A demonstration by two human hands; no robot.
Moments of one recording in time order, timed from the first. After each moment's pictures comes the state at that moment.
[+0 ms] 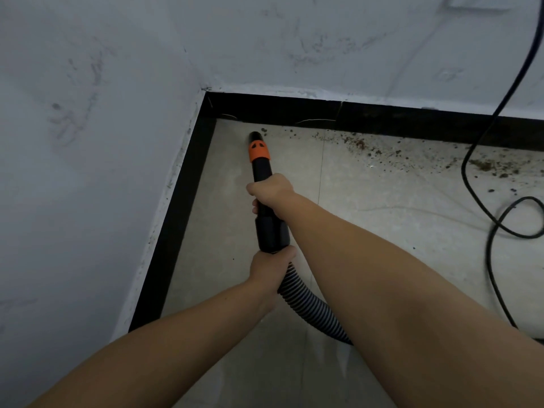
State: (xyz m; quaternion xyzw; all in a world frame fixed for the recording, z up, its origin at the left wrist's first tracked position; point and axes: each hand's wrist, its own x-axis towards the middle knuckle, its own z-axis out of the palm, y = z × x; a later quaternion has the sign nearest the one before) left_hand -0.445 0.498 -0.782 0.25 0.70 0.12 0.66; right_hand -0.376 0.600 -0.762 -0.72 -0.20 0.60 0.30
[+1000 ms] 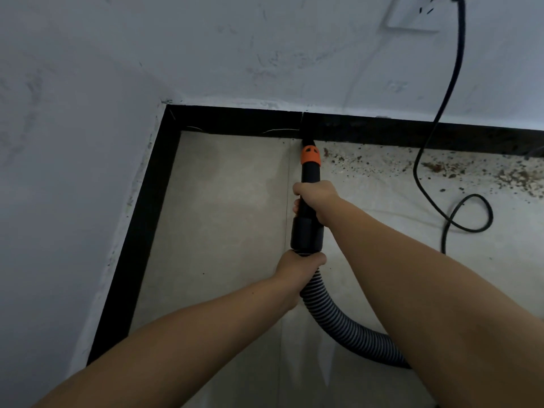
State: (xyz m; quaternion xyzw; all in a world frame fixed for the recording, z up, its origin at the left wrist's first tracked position) left_hand -0.365 0.482 -0.761 0.33 0.62 0.01 0.71; right_hand -0.265 0.555 -0.756 -0.76 -0.07 0.53 0.37
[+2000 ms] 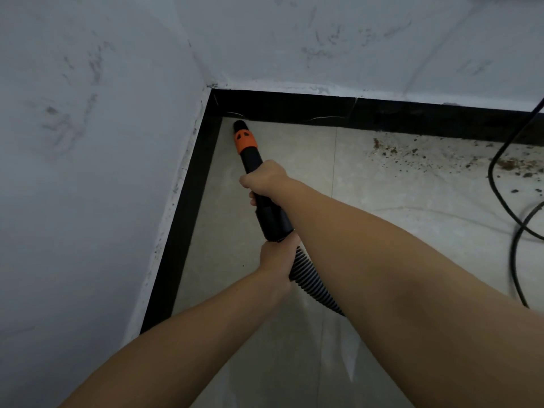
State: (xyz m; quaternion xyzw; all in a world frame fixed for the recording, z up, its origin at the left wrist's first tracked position) left_hand -0.441 0.533 -0.790 0.20 0.67 0.14 0.70; right_hand -0.387 0.640 -0.764 -0.72 -0.28 0.58 0.24
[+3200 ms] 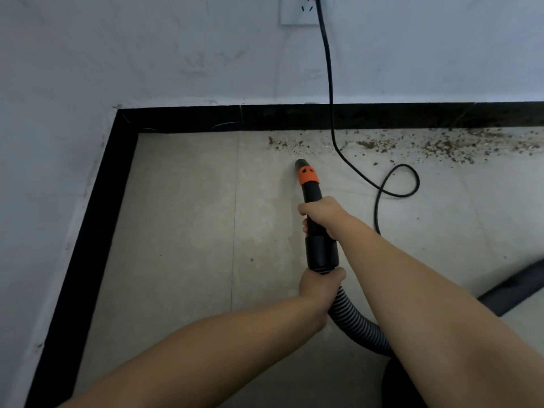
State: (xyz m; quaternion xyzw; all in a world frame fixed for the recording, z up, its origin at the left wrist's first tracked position) left_hand -0.286 0.327 -0.752 0.30 0.60 0.02 0.74; right_hand -0.189 0.409 -0.742 -0.78 -0.08 0.53 0.33
